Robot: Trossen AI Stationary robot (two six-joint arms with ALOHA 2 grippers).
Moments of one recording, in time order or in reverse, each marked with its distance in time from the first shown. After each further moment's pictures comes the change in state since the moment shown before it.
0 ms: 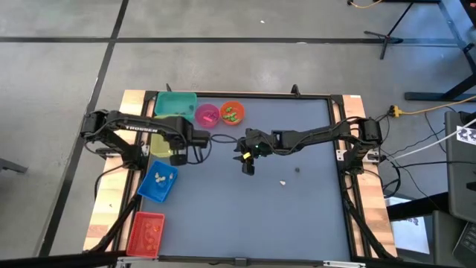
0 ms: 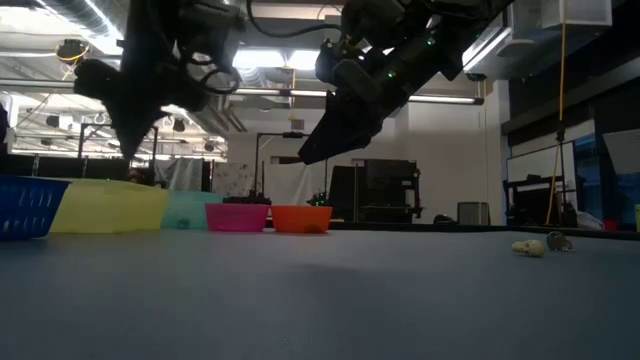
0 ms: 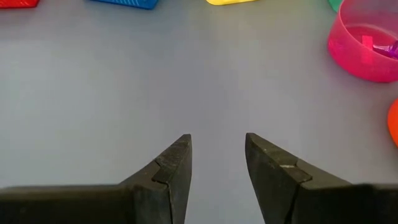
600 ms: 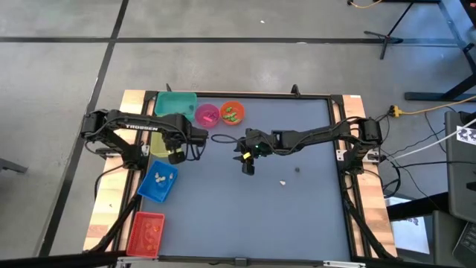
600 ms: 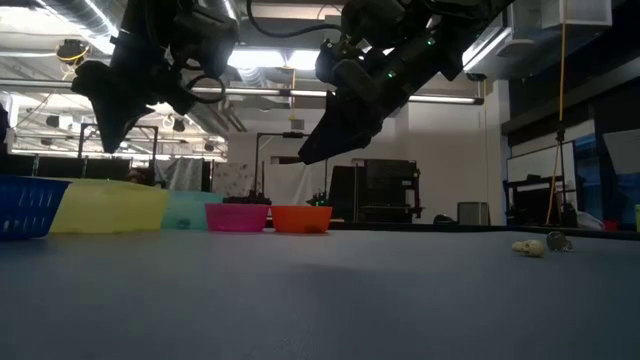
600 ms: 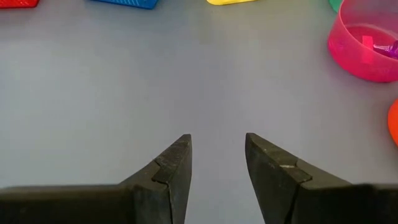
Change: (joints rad) left arm 0.032 0.000 0.000 -0.122 0.002 -0.180; right arm 0.000 0.000 0.000 0.000 0.000 0.000
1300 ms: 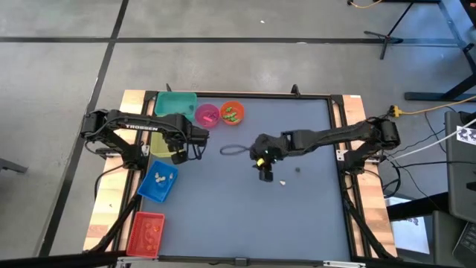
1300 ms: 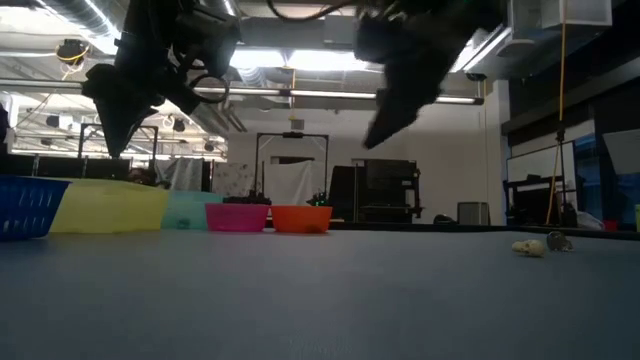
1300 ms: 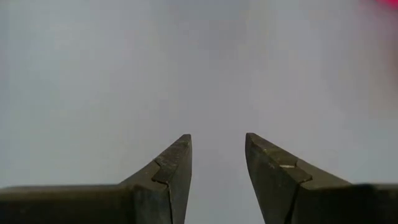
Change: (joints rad) left arm 0.000 0.000 0.000 0.039 0.008 -0.055; right arm 0.074 -0.168 0.027 -0.443 -0.044 0.026
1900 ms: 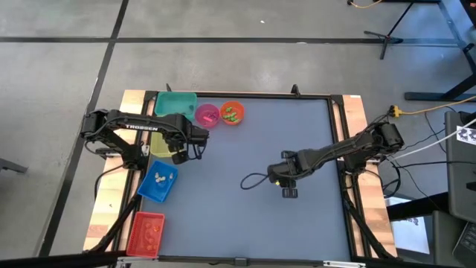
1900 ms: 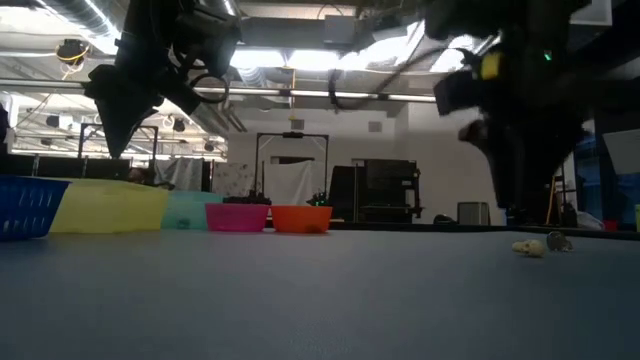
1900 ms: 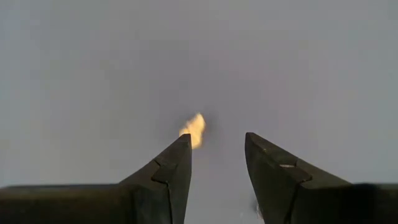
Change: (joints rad) left arm -0.001 0.000 0.000 0.004 0.000 -0.024; right arm 0.203 -0.012 -0.133 -0.370 0.111 0.172
